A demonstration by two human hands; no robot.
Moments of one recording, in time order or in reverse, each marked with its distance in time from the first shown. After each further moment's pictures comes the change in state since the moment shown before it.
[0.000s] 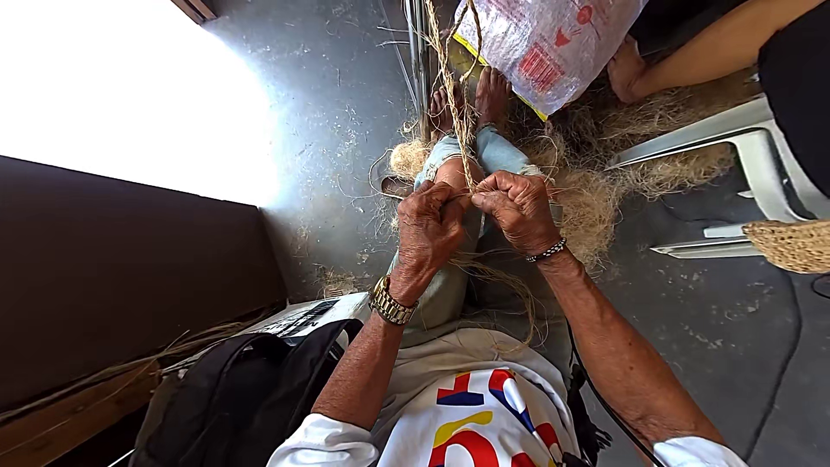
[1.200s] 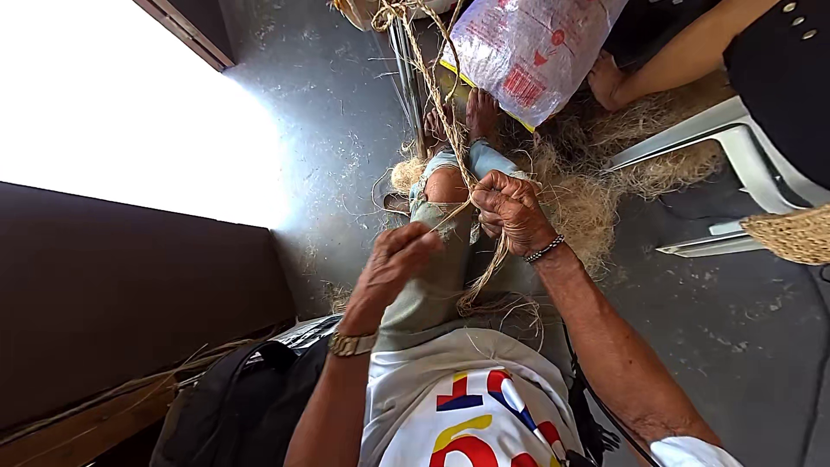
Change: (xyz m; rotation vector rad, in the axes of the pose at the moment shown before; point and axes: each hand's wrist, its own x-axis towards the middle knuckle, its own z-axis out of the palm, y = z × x) left_hand -0.028 -0.014 -0.048 -0.583 -0.379 -0.269; right_hand 0.000 -0.014 -0.006 0.634 -0.065 0.305
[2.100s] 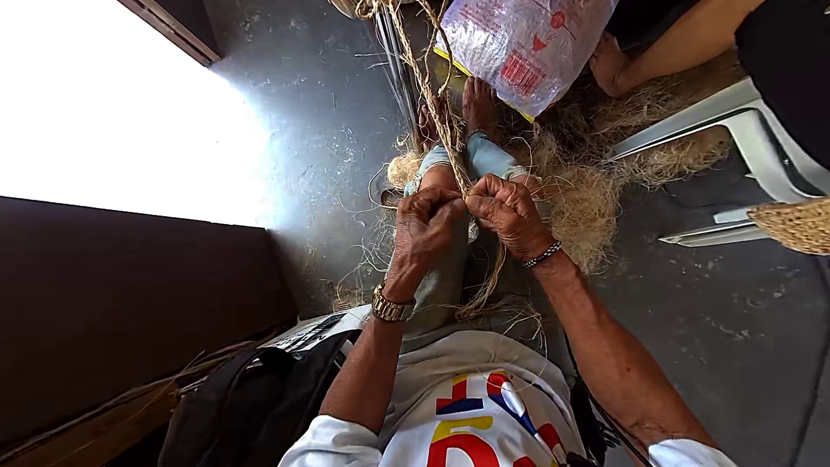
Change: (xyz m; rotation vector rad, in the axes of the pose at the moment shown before) left_hand 0.049 0.007 0.043 0.190 0.181 0.147; right_hand -0.002 0.009 -0.004 -0.222 0.027 -0.077
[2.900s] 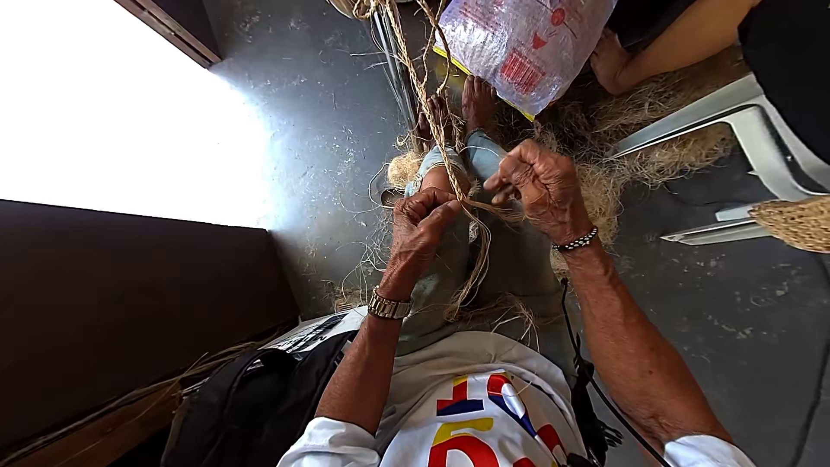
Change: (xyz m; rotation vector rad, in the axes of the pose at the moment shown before) left_hand 0.006 -0.017 -0.002 -0.372 -0.028 -0.090; right_hand 0.005 -0.036 -0.031 -0.568 0.116 -0.264
